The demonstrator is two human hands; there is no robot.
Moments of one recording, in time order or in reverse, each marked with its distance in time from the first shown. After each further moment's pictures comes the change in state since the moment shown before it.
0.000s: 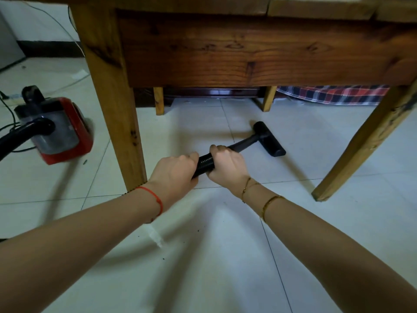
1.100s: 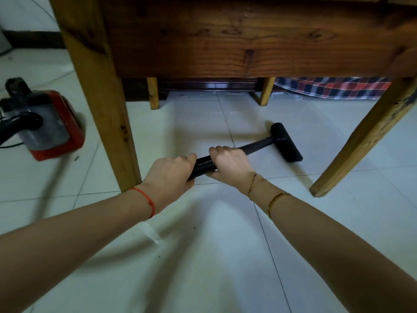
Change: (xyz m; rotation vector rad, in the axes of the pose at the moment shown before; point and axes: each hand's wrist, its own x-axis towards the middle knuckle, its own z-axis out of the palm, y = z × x) left_hand 0.001 0.000 0.019 -0.011 0.015 0.056; right_hand -0.002 0.023 0.008 -0.192 -0.040 -0.222
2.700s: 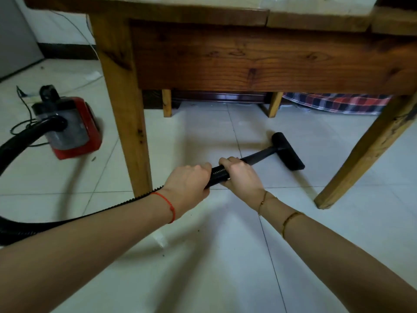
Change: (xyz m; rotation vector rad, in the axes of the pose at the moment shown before) left_hand -0.009 0.030 -0.022 -0.038 -0.054 -0.028; right_hand -0.028 -0.003 -0.012 0.299 -0.035 0.164
